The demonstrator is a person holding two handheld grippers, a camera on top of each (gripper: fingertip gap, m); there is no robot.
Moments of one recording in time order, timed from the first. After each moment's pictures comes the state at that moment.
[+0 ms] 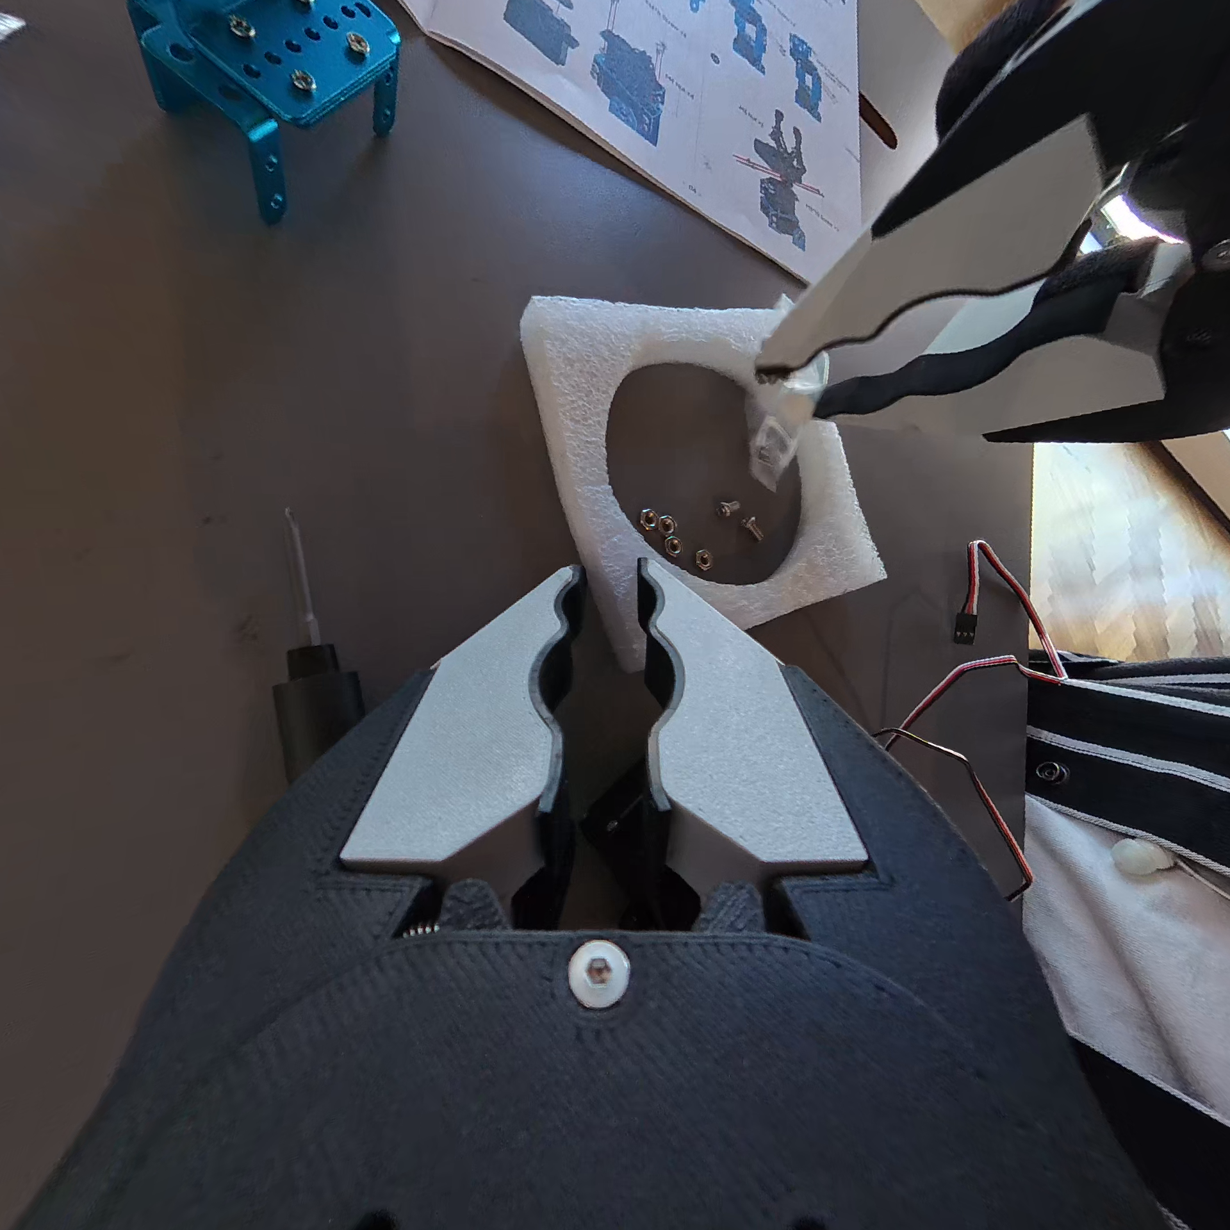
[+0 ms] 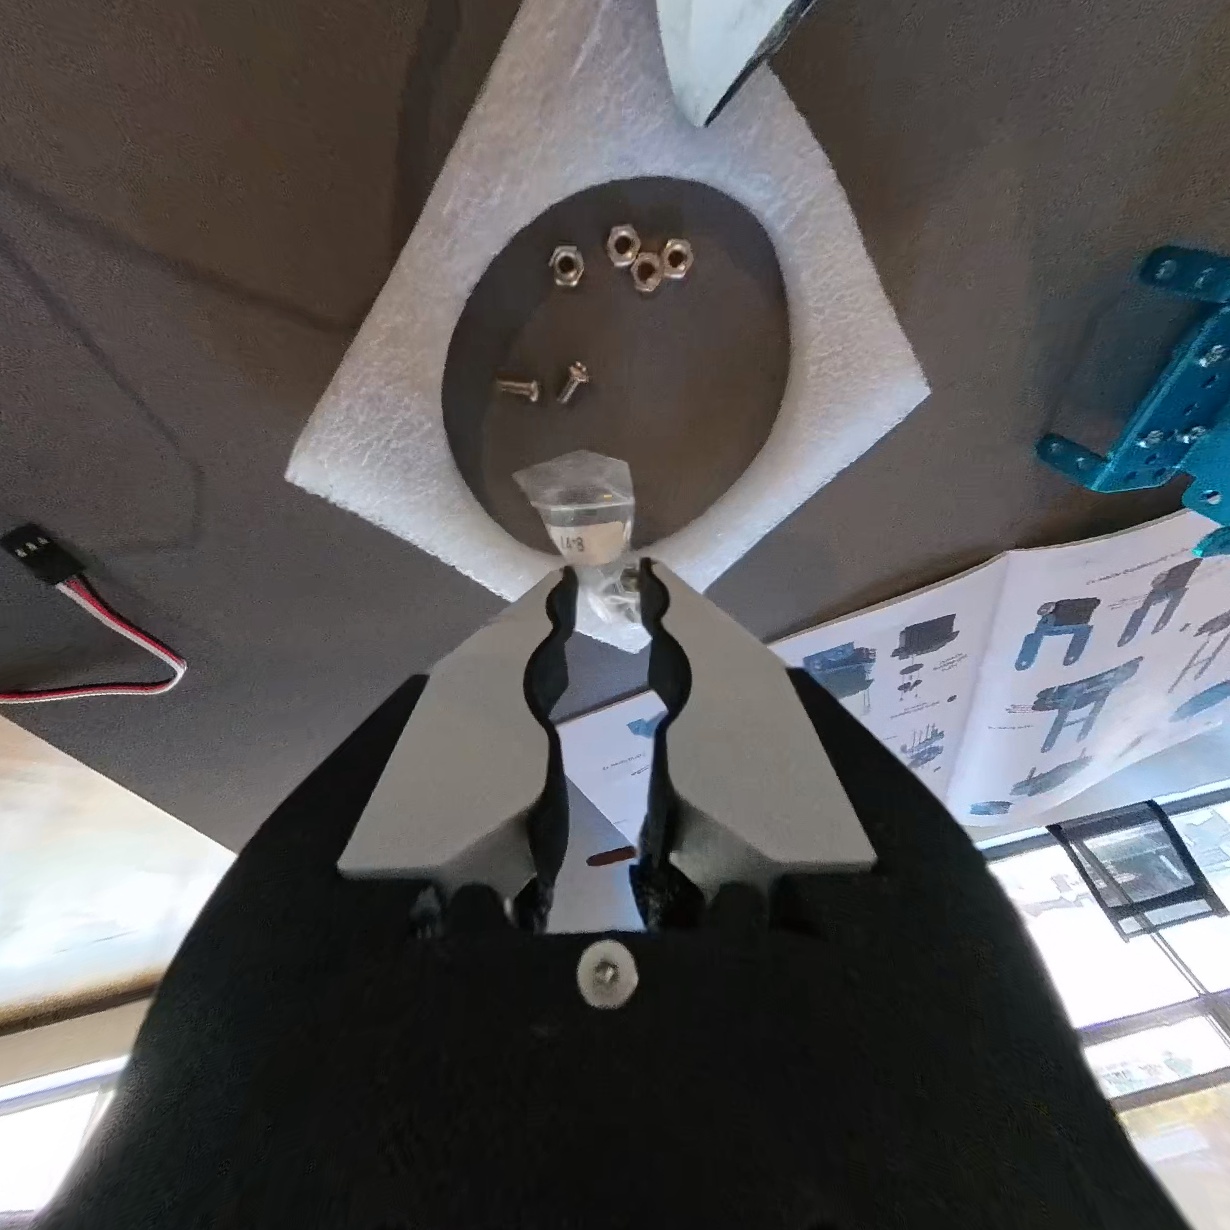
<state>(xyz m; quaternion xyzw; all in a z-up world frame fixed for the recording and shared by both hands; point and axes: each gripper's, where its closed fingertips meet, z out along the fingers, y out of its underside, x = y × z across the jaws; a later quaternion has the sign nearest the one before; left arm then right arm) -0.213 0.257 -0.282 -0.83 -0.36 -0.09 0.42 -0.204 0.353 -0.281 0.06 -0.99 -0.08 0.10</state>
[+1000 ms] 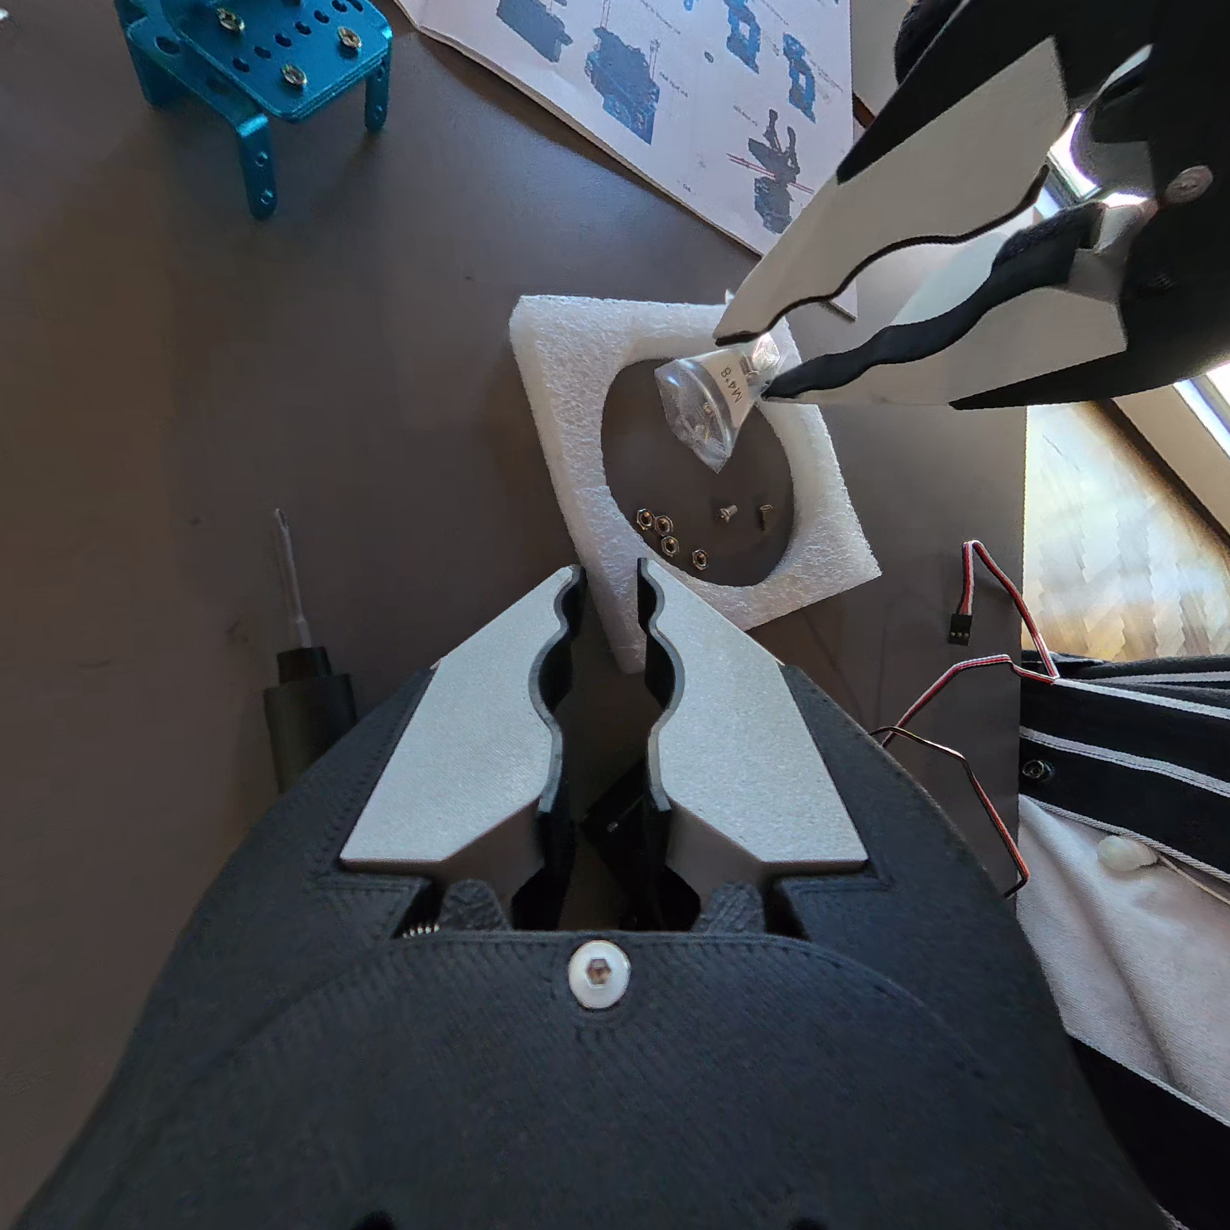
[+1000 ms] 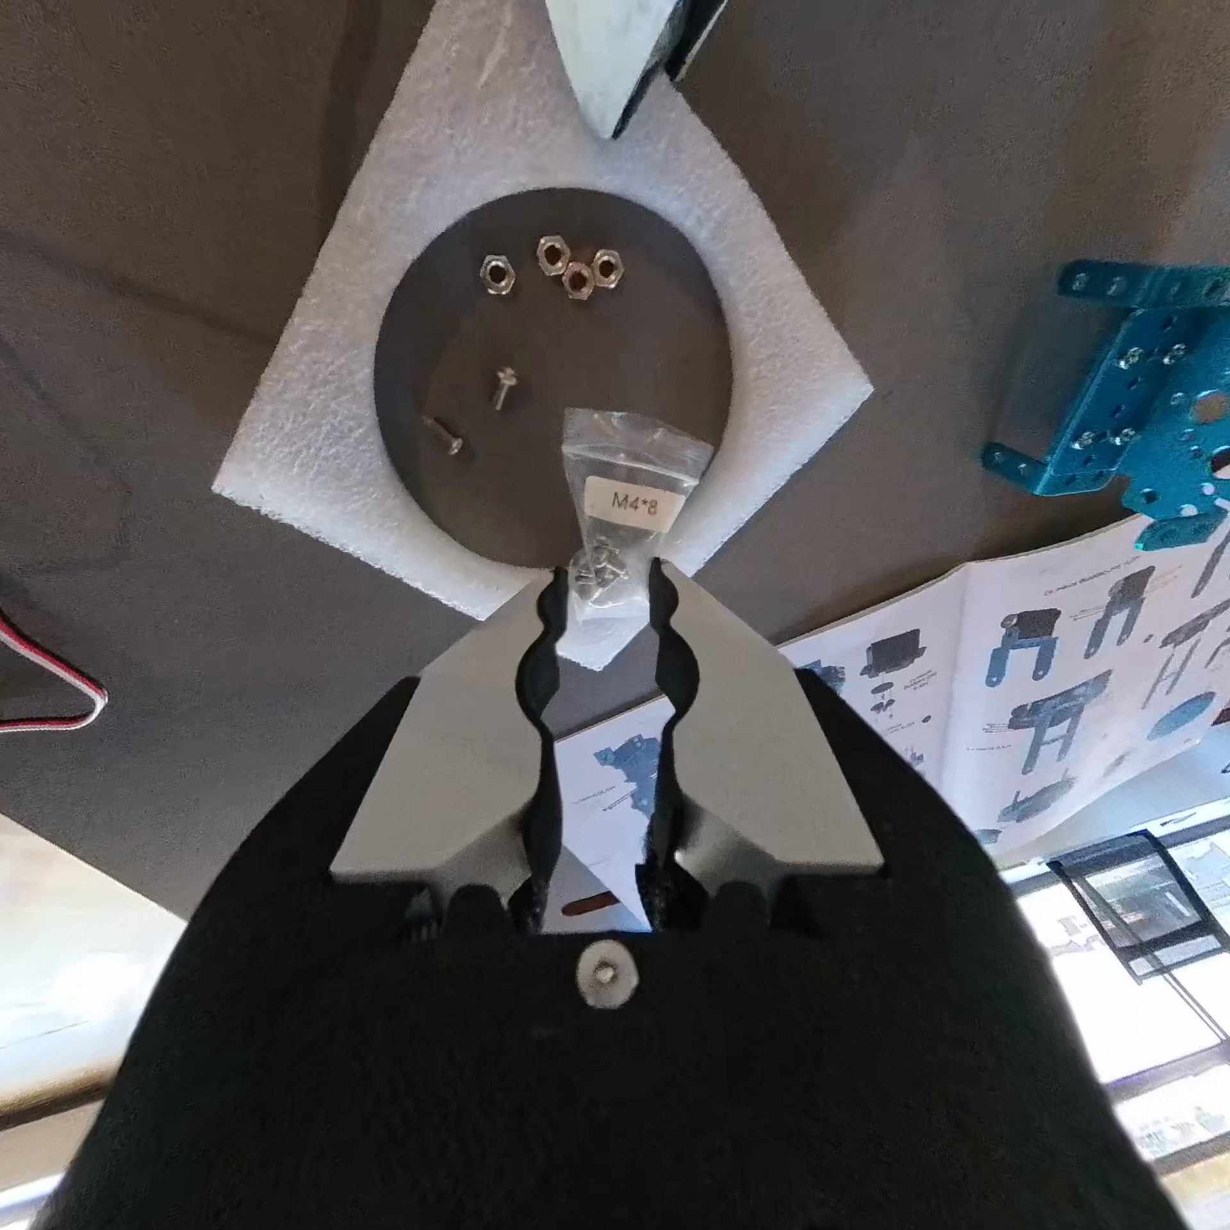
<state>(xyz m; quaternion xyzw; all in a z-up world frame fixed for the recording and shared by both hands) -0.212 0.258 -0.282 -0.83 -0.35 -0.10 0.42 -0.220 0.349 -0.283 0.06 -0.99 -0.03 0.11</state>
